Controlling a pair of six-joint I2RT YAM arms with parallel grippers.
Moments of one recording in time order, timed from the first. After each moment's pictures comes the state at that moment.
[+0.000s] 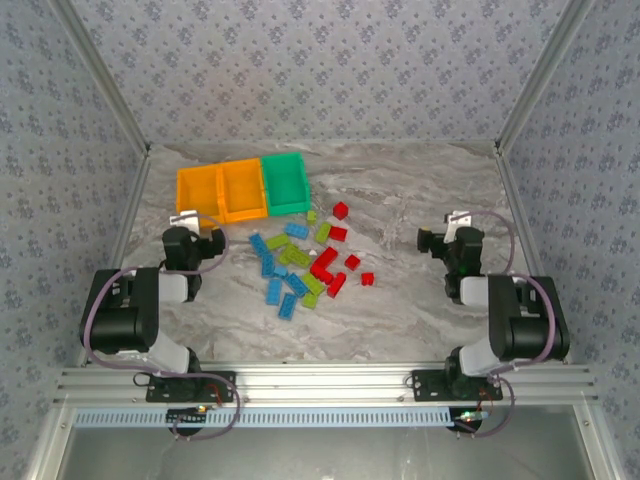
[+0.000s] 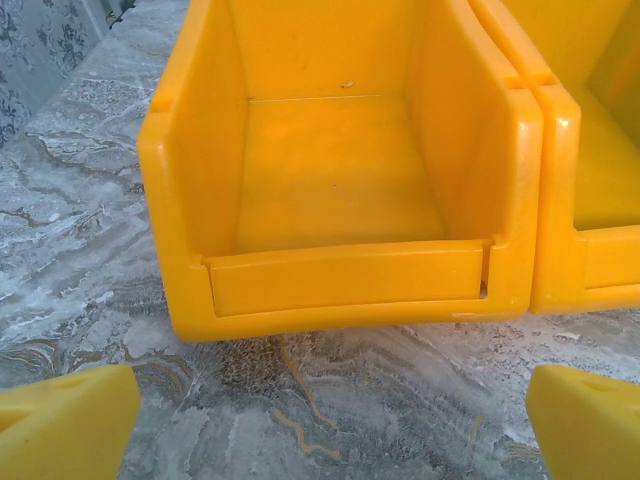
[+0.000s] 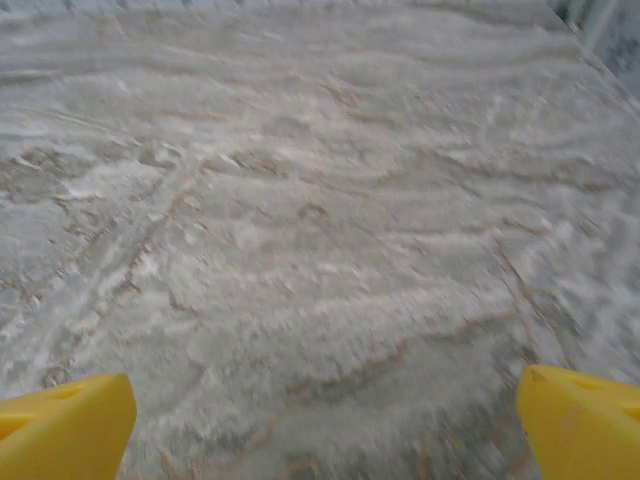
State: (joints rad) left arm 0.02 1.54 0.40 0.70 -0.07 -0.04; right arm -0.03 1.41 0.38 0.59 0.05 0.01
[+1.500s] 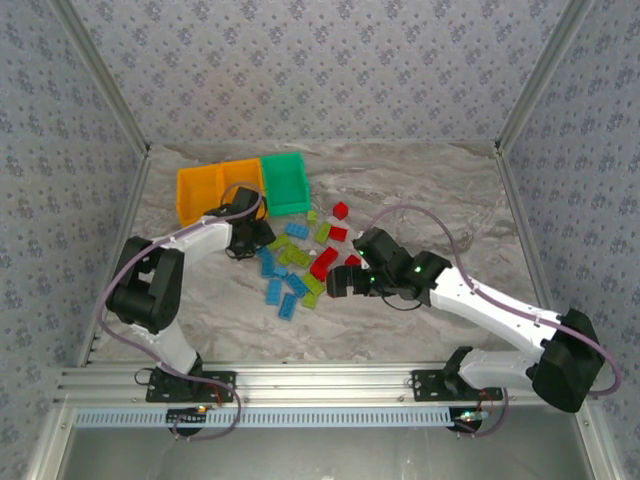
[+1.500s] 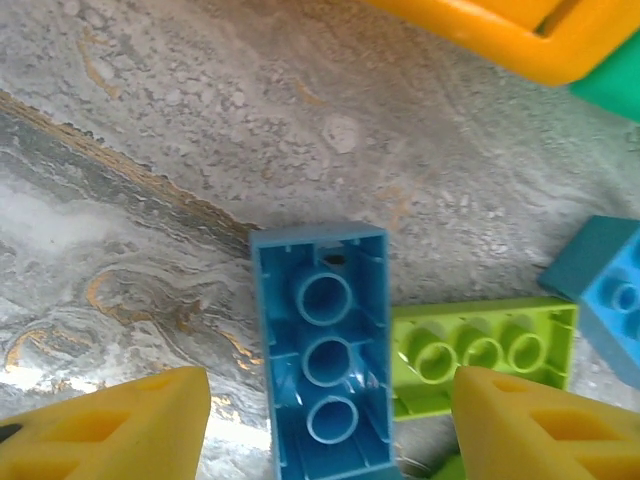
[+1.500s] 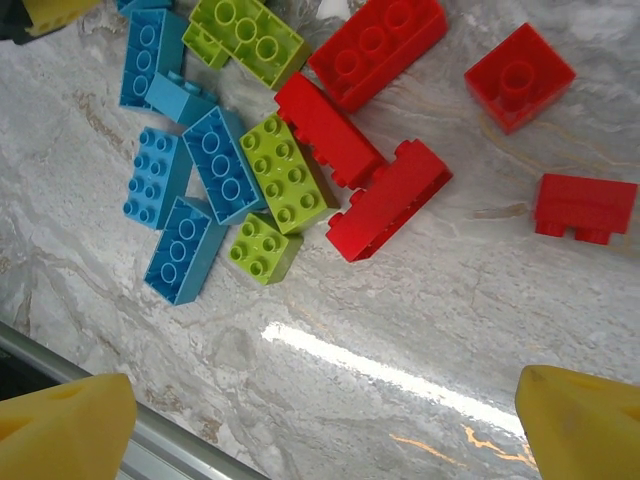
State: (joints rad) left arm -0.39 1.73 1.06 -0.49 -0.06 -0.84; right arm 0.84 1.19 0.90 -0.66 -0.07 0.69
